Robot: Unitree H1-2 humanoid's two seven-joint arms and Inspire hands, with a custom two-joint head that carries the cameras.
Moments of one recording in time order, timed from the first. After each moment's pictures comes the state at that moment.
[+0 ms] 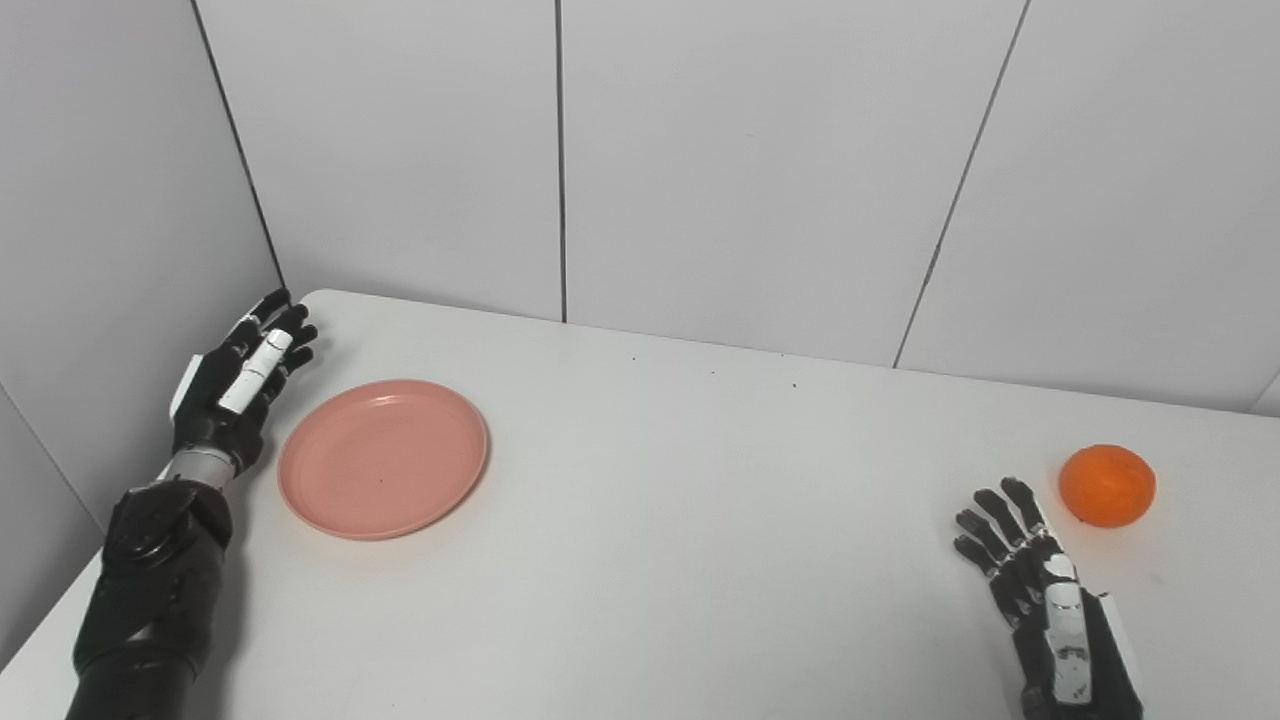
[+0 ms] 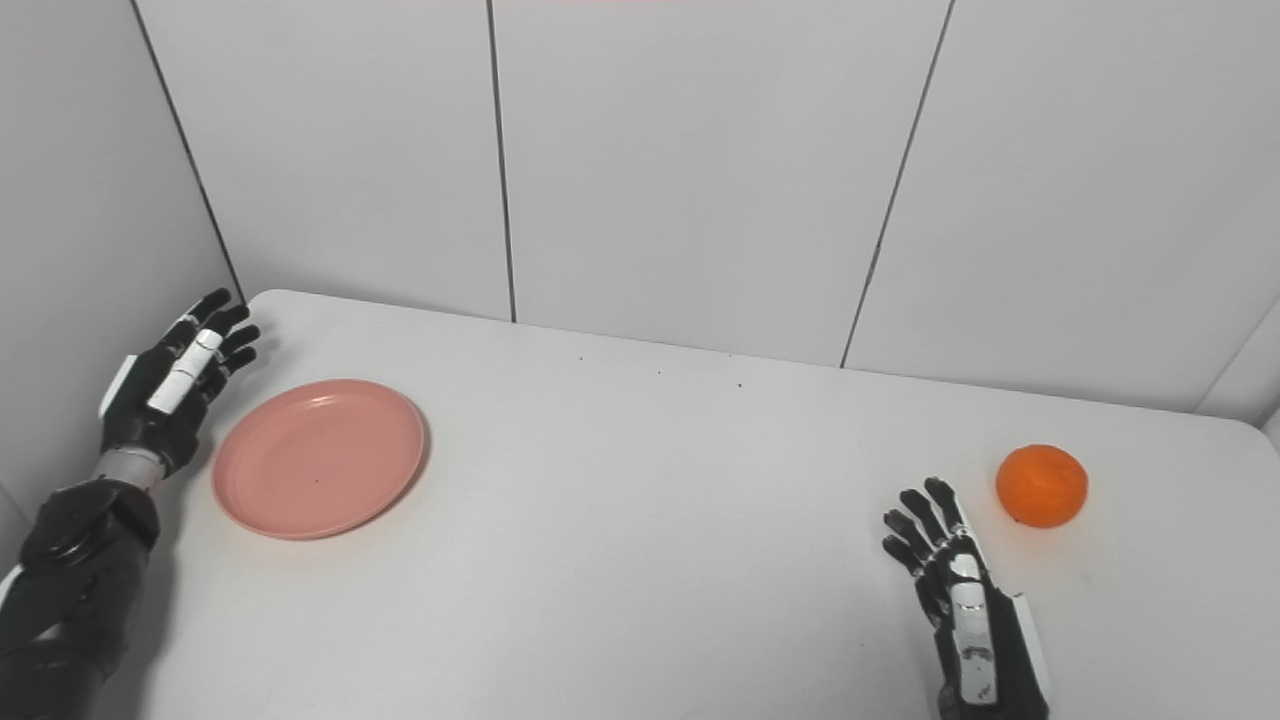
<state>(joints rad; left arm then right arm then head) -0.51 0.47 0.35 0.70 -0.37 -0.16 -0.25 -0.01 -0.09 -0.06 0.02 0.22 -0.20 0.18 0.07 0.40</state>
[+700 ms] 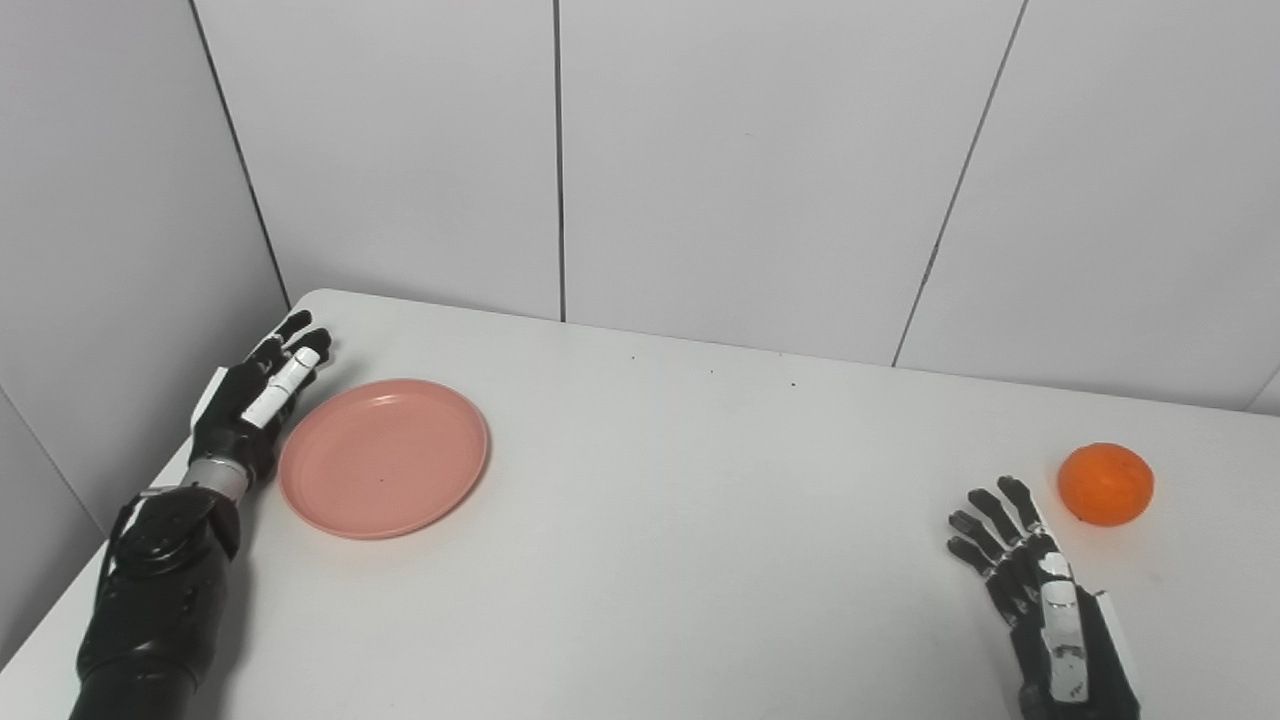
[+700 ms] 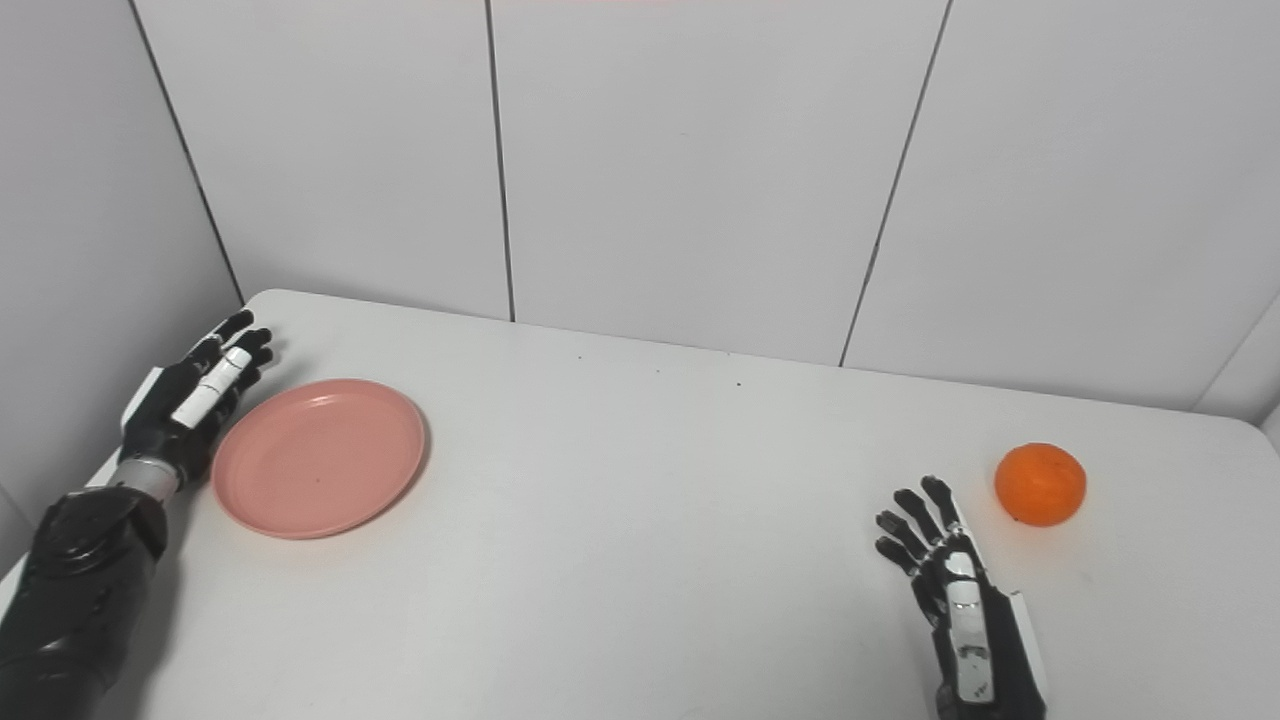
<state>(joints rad) -0.53 0.48 0.30 0.78 -0.28 -0.16 -0.20 -0.01 -0.09 -0.06 0.02 0.21 -0.20 0.19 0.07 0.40</state>
